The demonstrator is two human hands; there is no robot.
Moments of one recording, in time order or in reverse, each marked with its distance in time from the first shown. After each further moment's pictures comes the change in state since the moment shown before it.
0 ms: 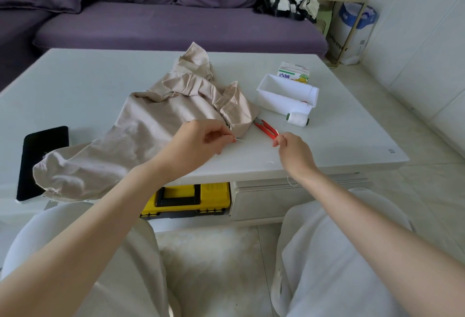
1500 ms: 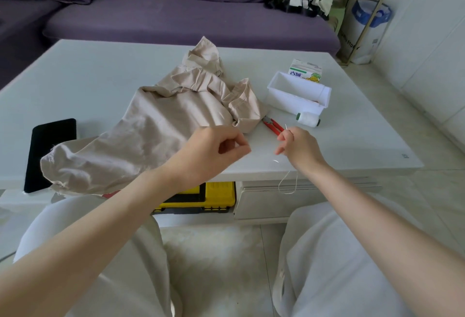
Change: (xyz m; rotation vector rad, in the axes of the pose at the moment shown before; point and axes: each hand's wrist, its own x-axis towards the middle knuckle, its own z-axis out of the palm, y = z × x) left_hand -0.011 0.004 0.005 0.011 -0.015 0.079; right_hand 0.011 -0.015 -0.002 0.037 -0.088 -0.019
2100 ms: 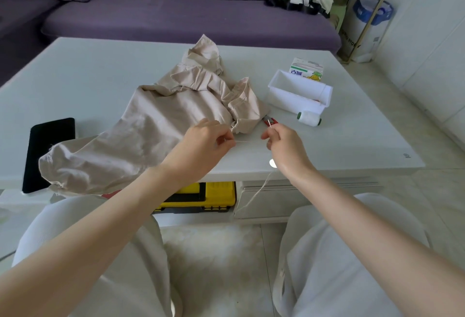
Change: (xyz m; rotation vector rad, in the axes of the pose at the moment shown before) left_hand 0.013 -0.032 0.007 0.240 0.086 -0.005; right_hand -0.022 -0.027 0.017 0.236 0.047 -0.104
